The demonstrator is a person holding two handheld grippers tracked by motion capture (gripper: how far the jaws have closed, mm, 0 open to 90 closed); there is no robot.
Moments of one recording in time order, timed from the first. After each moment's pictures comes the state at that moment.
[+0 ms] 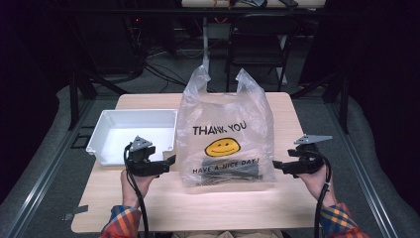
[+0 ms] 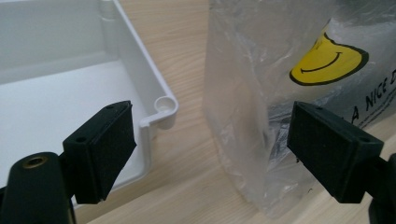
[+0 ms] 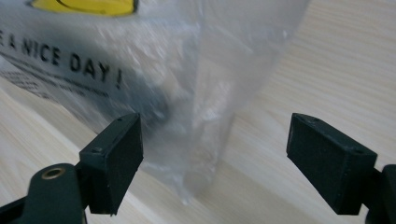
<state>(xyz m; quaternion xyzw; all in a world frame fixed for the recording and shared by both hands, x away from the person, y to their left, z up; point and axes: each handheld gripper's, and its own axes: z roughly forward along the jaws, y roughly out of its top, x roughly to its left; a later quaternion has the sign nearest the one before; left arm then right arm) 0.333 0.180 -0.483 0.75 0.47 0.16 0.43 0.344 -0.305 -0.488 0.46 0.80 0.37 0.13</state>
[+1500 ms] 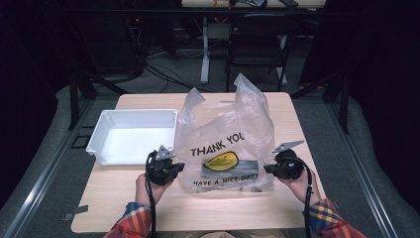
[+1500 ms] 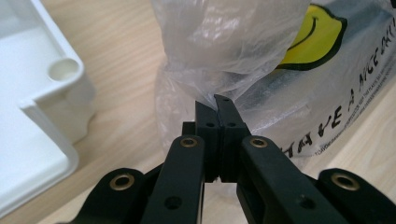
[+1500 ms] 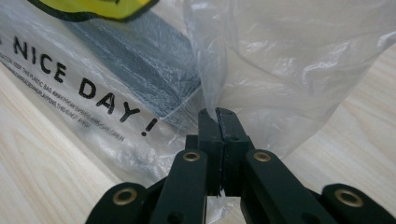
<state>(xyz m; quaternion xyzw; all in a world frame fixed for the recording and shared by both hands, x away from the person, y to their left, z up) 0.331 0.138 -0.516 0.82 0.41 0.12 0.38 0.348 -0.263 -0.519 0.42 0.85 0.30 0.09</state>
